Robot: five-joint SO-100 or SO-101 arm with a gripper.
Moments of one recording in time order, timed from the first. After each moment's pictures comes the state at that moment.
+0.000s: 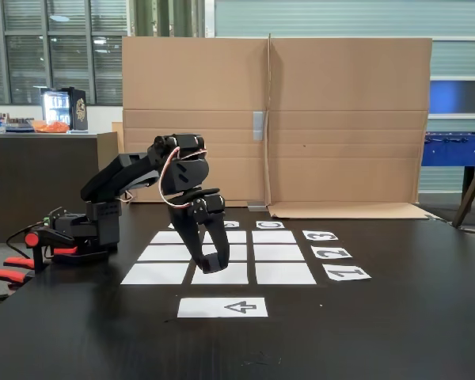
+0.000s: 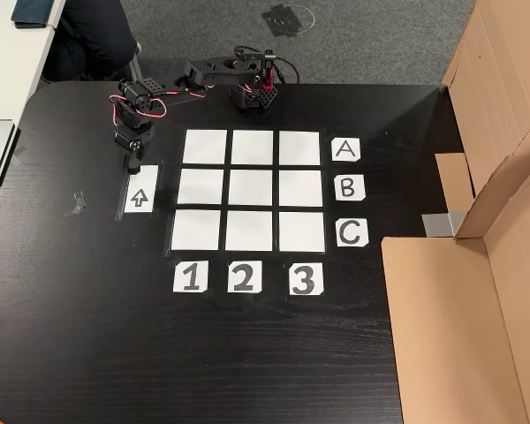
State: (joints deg) arm 40.1 31.5 4.7 99.0 -15.3
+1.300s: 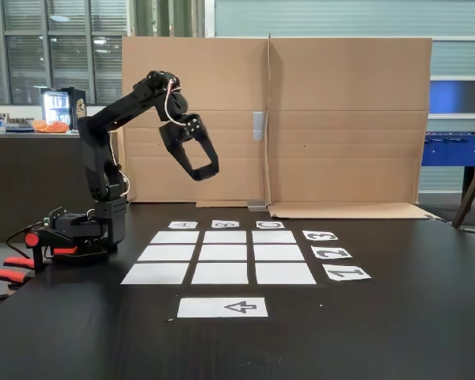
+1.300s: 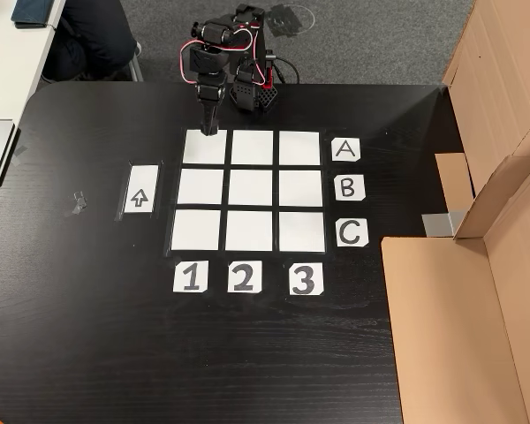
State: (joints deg) arm 12.9 104.5 79.4 96.1 -17.8
